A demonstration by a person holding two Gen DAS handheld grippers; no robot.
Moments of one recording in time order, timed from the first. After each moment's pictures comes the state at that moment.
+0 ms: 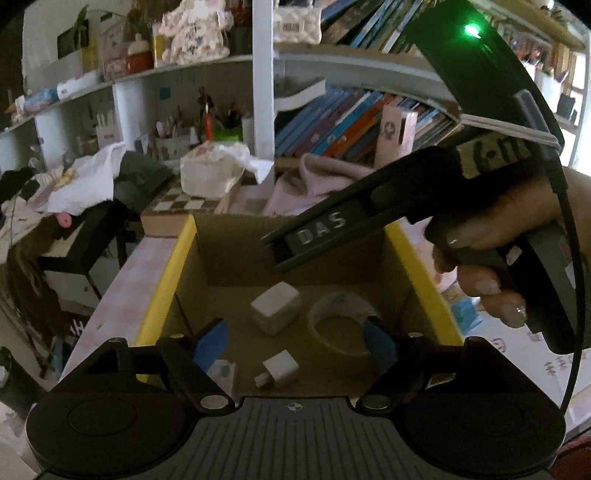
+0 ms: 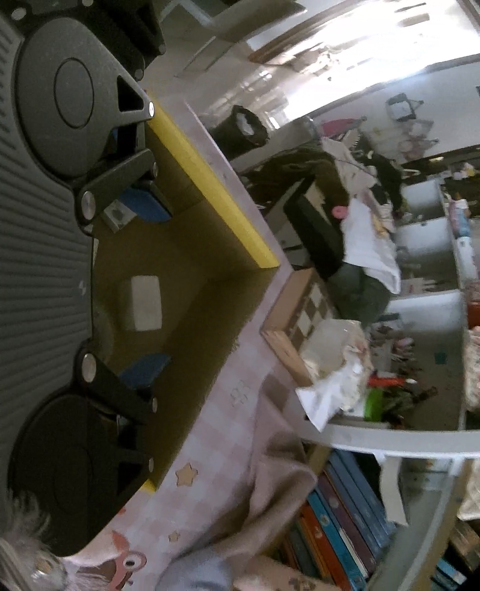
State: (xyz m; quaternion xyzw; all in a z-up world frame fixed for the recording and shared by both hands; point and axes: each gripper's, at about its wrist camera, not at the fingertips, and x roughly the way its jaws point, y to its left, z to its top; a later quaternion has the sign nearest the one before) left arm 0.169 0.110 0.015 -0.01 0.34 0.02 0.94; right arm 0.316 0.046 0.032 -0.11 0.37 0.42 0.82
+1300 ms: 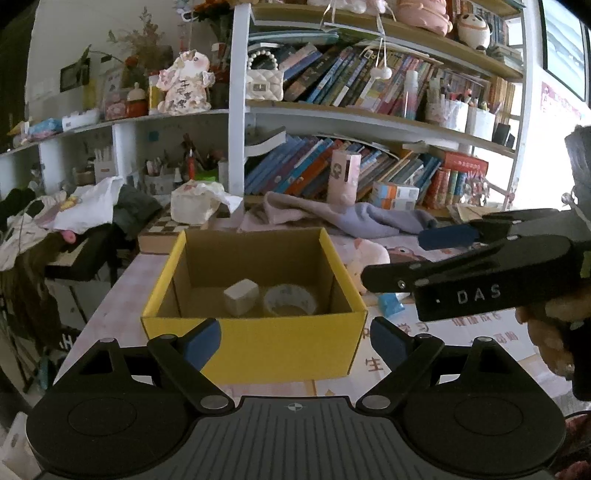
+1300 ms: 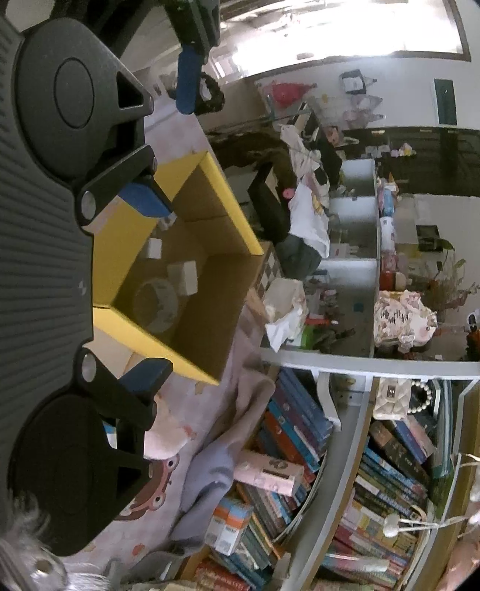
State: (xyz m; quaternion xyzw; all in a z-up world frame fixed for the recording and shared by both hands) left arm 0.040 0.086 0.041 -0.02 0.27 -0.02 0.96; right arm 0.130 -0.074 0.064 -0.11 0.25 0.34 0.90
